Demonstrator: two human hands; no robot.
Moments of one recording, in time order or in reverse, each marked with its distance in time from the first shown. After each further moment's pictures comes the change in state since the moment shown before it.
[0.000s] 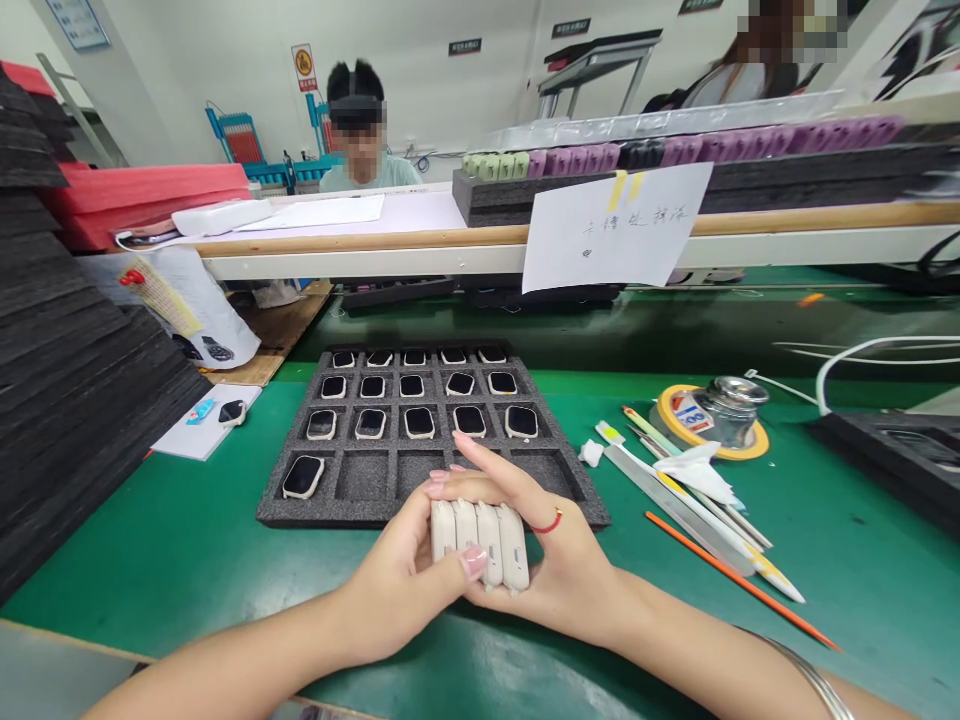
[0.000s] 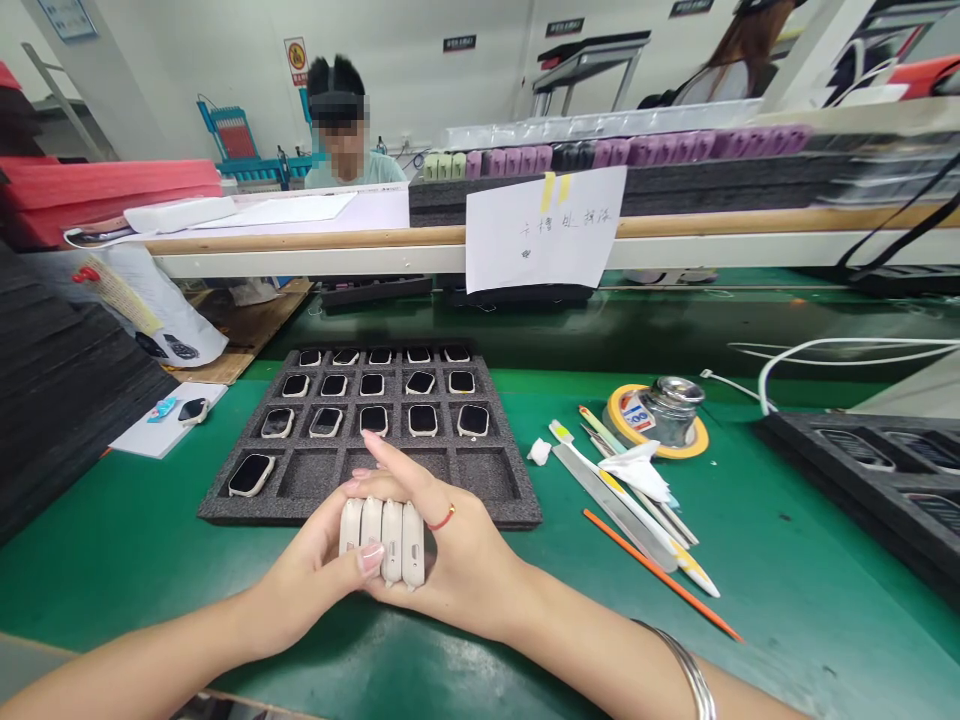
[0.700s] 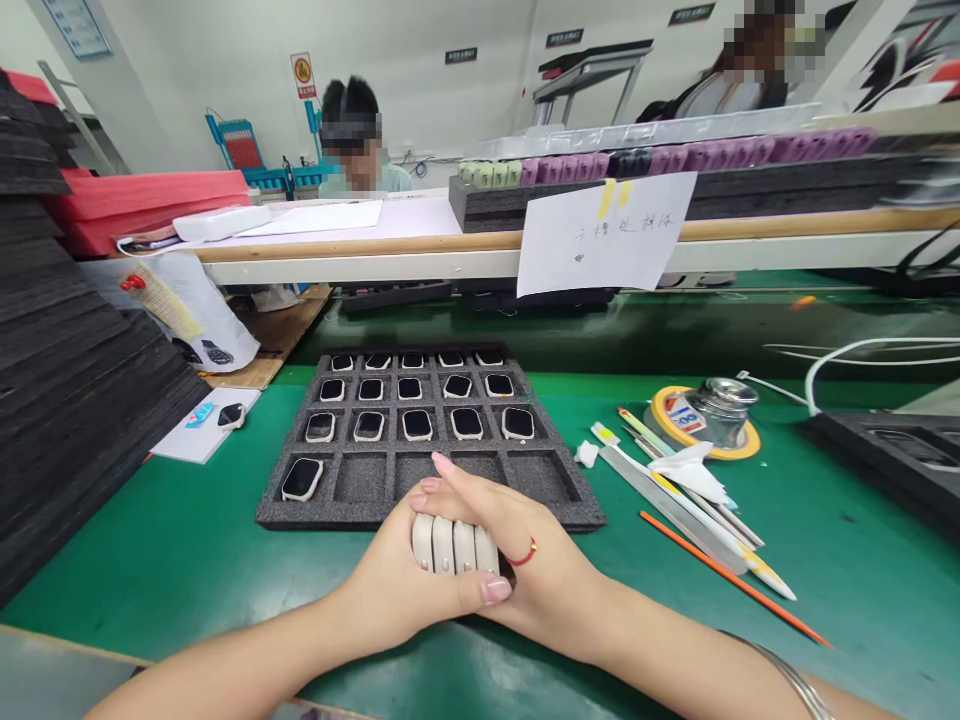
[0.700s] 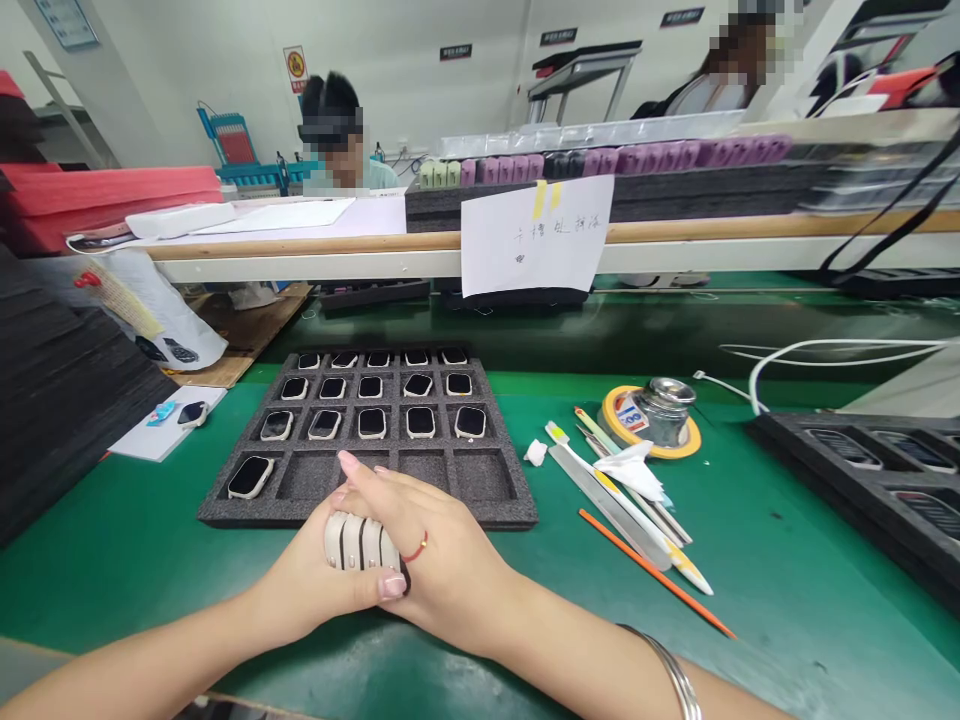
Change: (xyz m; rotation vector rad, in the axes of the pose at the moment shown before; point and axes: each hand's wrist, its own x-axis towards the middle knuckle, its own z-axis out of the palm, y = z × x) left_hand 0.006 -0.007 0.003 0.082 0.137 -0.022; right_hand -0.001 0.000 0.005 -0.229 -0.086 -0.127
